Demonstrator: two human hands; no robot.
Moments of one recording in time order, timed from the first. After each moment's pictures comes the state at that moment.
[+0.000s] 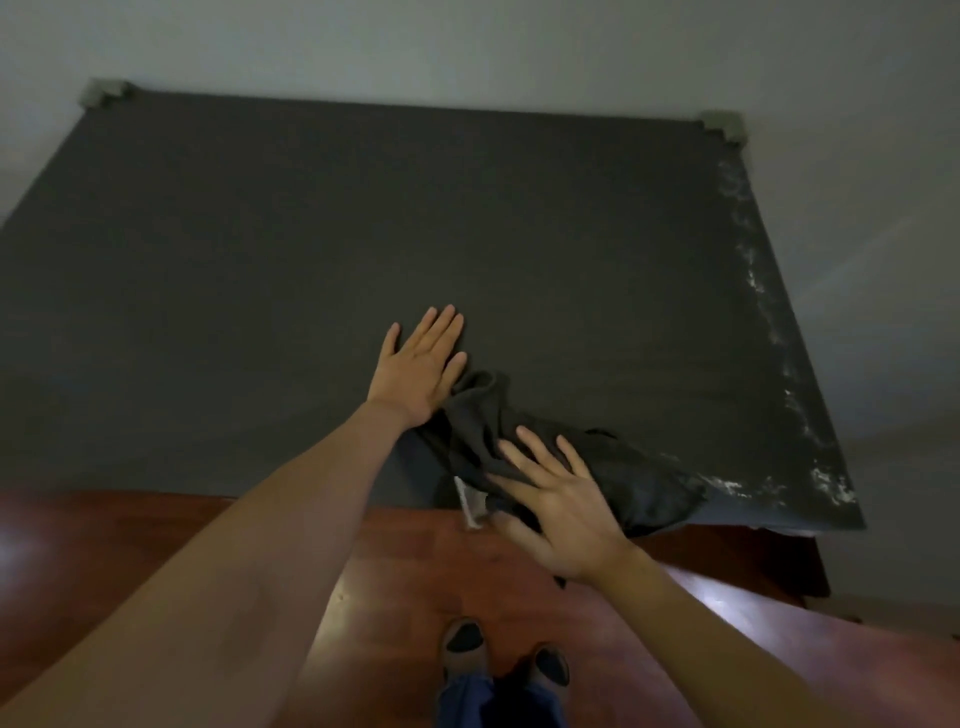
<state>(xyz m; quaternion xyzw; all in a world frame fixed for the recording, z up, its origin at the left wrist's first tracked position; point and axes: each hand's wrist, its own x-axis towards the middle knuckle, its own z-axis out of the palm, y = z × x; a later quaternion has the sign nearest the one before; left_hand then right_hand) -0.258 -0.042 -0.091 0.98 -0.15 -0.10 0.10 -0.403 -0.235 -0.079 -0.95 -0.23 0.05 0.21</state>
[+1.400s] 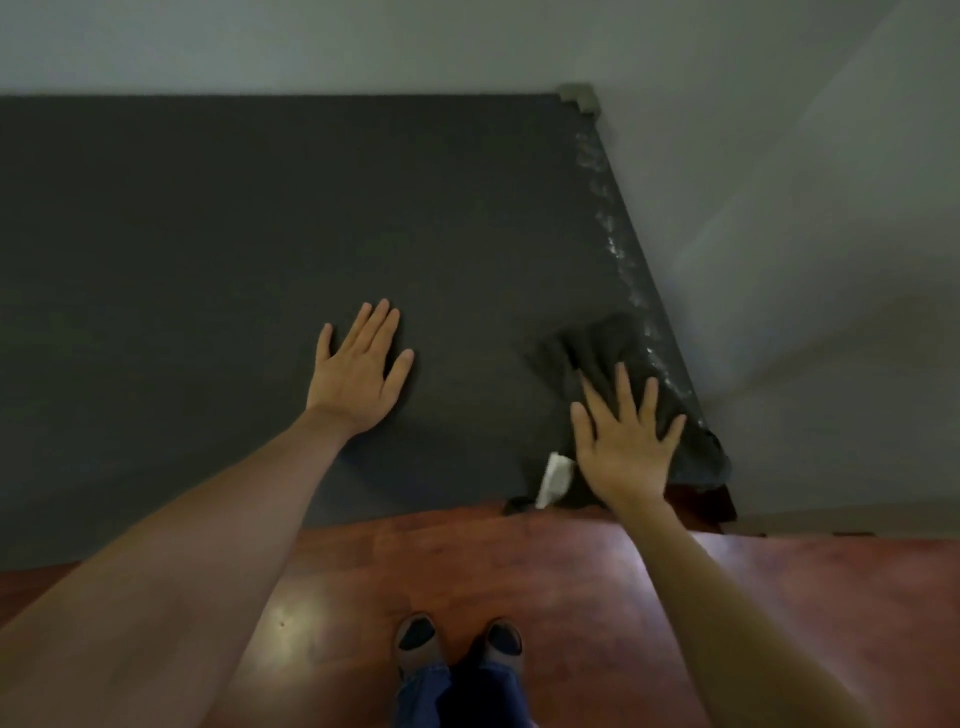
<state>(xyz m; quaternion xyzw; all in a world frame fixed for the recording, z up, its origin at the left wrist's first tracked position) -0.258 -0.122 -0.087 0.98 -0.18 -0.06 0.11 -0.395 -0.380 -0.085 -0.97 0.23 0.05 0.08</state>
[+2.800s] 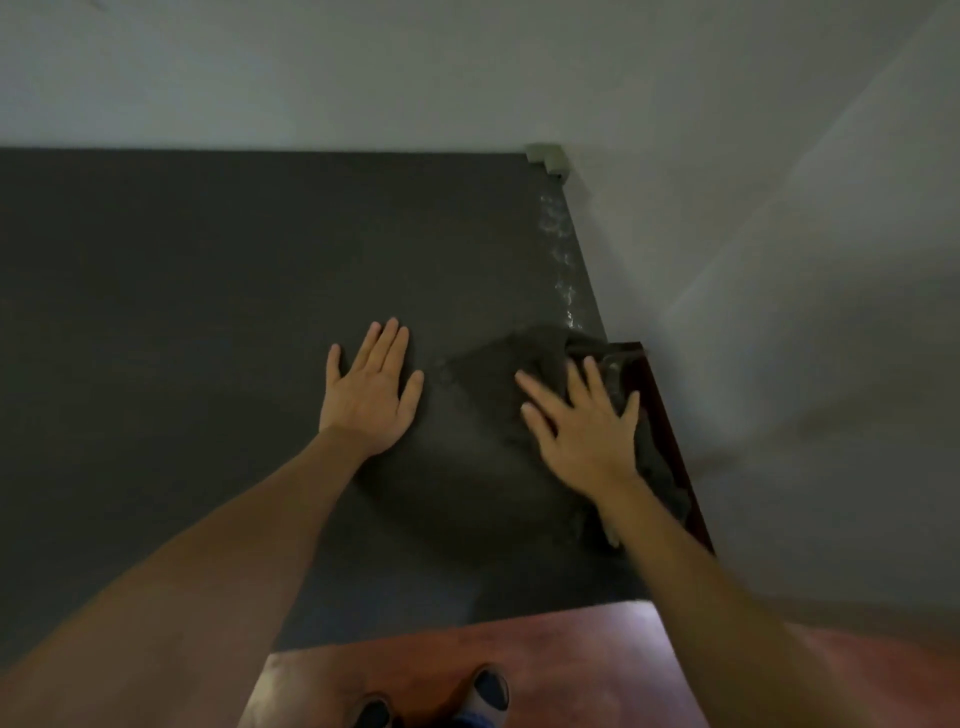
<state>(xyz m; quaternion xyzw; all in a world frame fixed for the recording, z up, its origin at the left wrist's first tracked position) -0.195 -0.225 -0.093 0.98 -0.15 -0.05 0.10 -0.284 -0.461 -0.080 -0.99 0.06 0.04 0.10</state>
